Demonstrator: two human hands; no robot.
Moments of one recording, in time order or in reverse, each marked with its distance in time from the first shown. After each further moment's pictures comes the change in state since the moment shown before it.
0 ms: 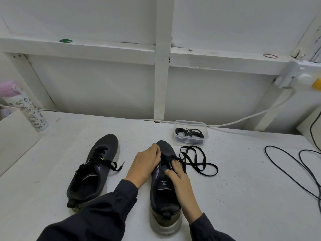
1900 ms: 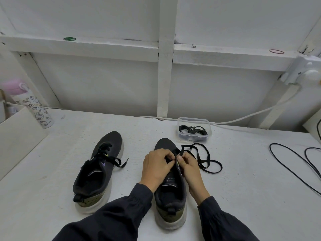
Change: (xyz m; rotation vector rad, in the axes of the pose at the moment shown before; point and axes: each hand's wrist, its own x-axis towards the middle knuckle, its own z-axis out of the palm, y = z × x) left_hand -0.011 0.033 0.011 -0.188 0.075 -0.151; right_hand 0.043 0.013 -0.020 0.098 0.074 -0.003
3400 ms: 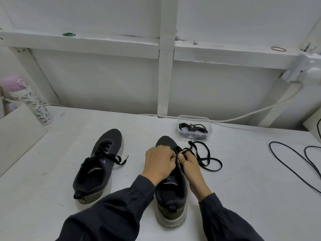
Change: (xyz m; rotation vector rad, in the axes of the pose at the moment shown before) left_hand 0.007 0.016 -0.008 0.423 -0.124 0.110; right_hand 0.006 0.001 0.000 -0.157 0.046 0.095
